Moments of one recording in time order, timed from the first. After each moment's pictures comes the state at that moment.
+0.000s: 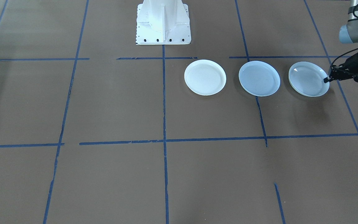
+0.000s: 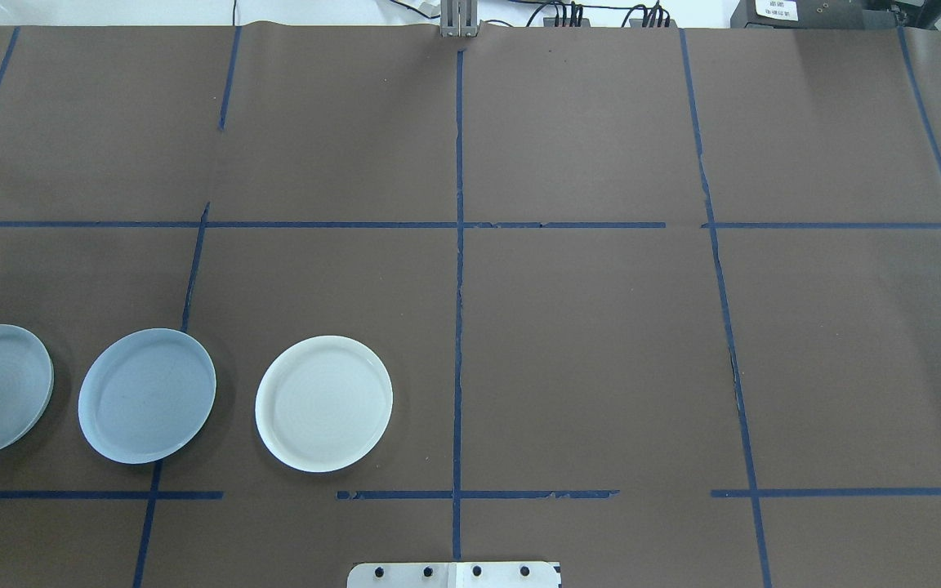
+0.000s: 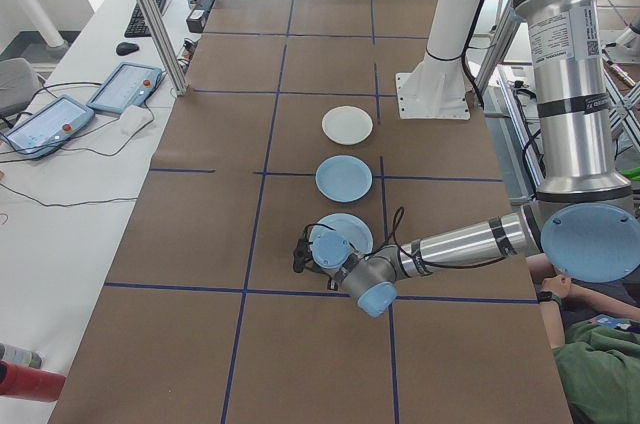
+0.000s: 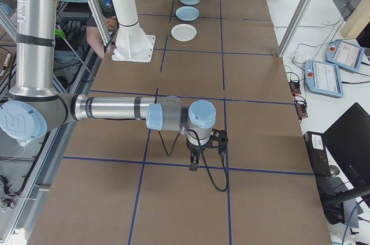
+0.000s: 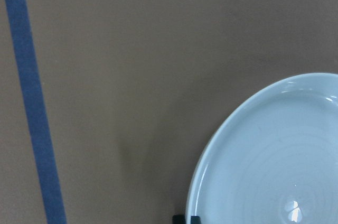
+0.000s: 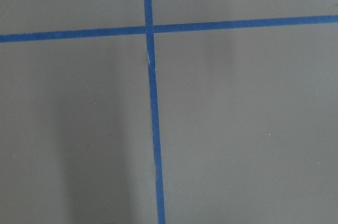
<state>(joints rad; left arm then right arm) -1.10 -1.36 -1.33 -2.62 -2.50 -0.60 1.56 -1.69 1.73 -1.64 2.31 0.06</state>
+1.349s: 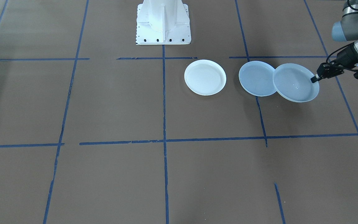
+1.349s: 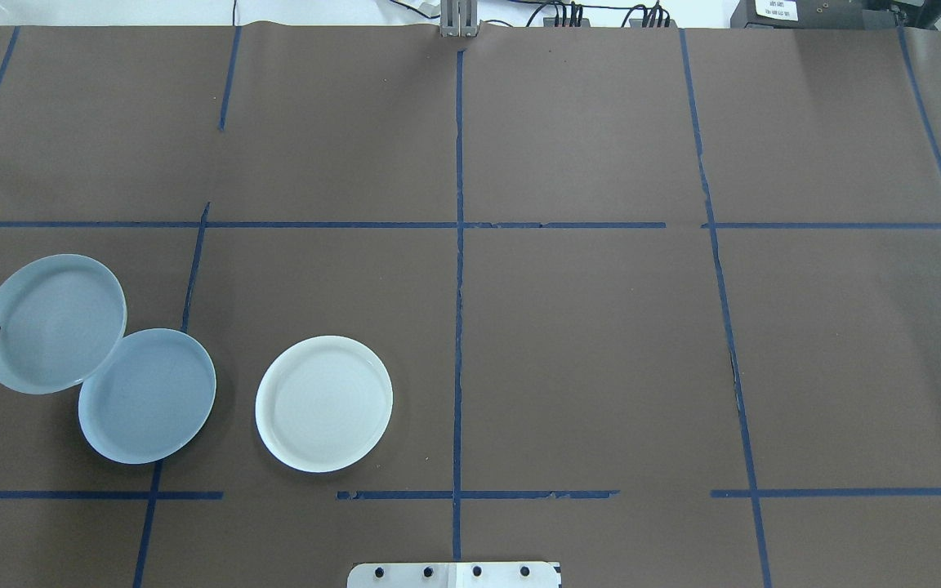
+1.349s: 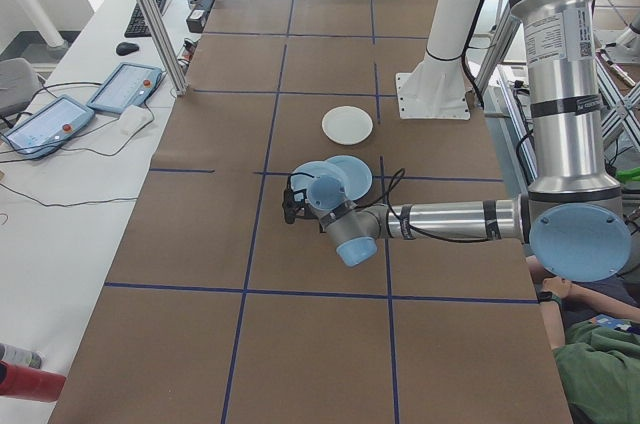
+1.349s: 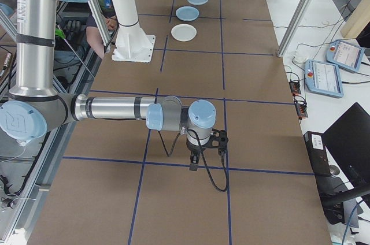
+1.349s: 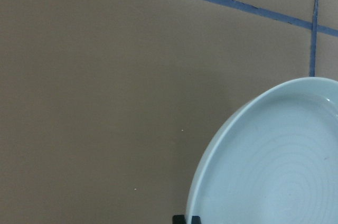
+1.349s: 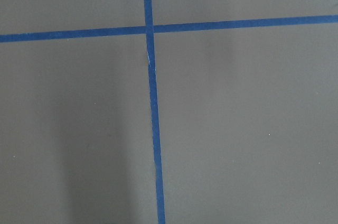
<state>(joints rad) -1.03 -1.40 -1.58 -2.68 -2.43 -1.15 1.56 -1.69 1.73 -1.64 2.31 0.06</state>
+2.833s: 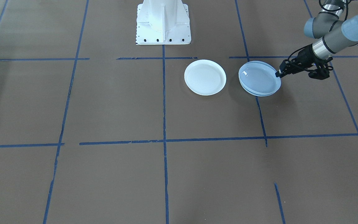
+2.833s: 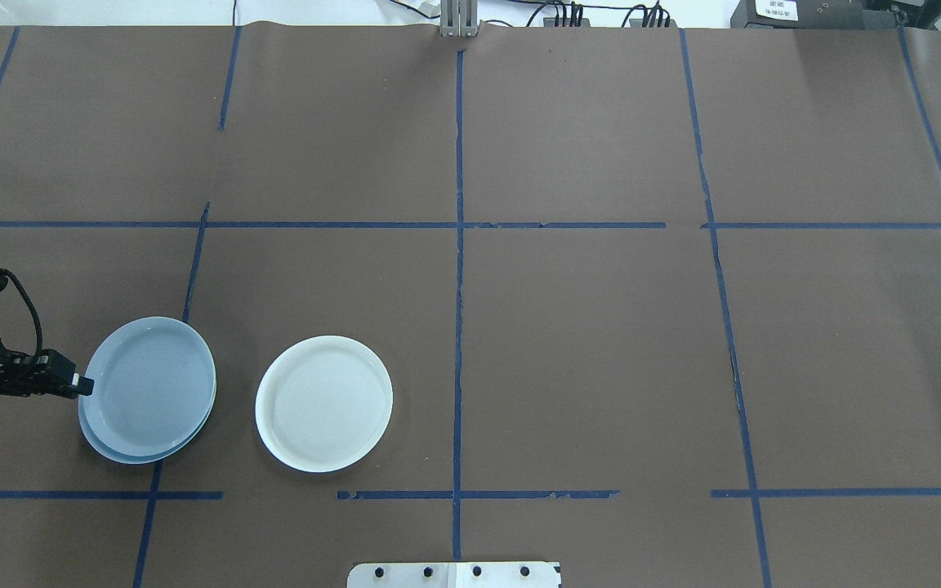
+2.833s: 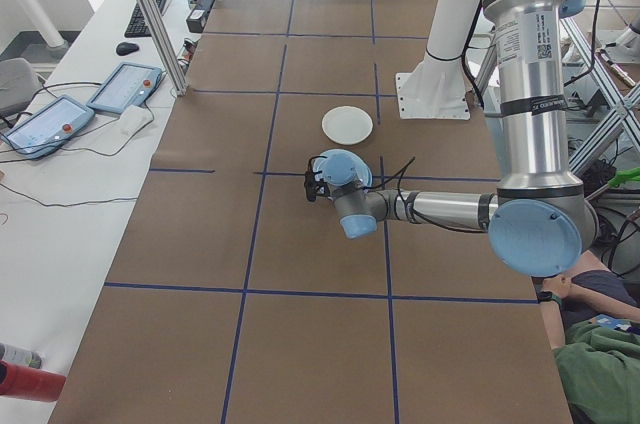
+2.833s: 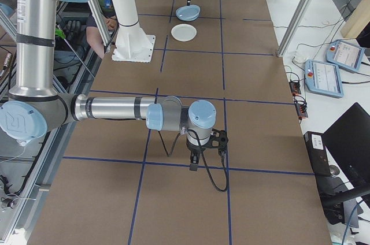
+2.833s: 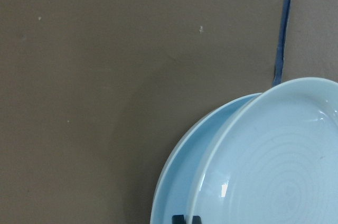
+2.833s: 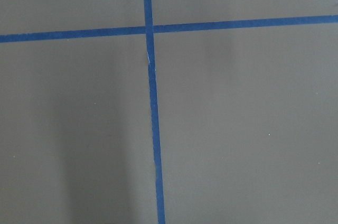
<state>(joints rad) -0.80 -1.41 -1.63 -2.71 -2.35 -1.29 1.56 -1.69 1.73 -1.64 2.31 0.06</state>
